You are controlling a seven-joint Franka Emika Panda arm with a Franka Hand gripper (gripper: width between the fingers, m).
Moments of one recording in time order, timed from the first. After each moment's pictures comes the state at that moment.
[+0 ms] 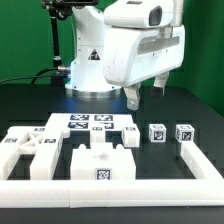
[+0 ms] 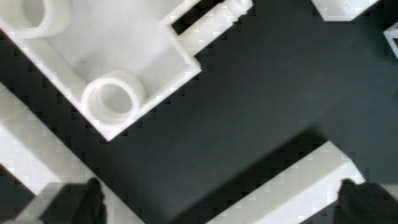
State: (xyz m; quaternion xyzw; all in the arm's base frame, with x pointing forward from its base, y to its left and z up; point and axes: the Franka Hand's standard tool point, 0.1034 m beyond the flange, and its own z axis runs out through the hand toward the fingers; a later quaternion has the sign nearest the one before) arm 0.566 0.058 0.116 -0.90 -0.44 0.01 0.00
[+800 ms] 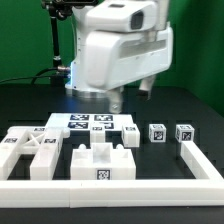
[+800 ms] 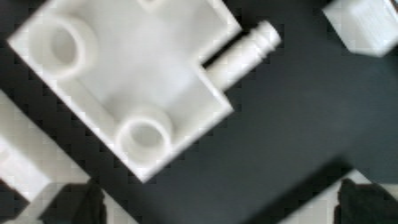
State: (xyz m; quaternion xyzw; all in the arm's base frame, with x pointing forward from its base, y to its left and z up) arm 0.568 0.022 0.106 -0.91 -0.42 0.02 0.00
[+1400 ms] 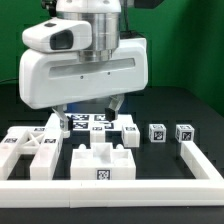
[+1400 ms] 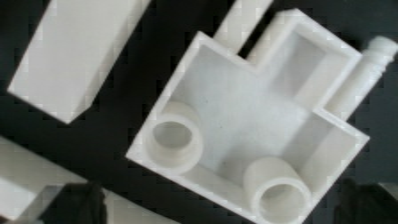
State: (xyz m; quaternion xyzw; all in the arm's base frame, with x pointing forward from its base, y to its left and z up) arm 0.588 -0.036 0.085 -0.98 -0.22 0.02 0.01
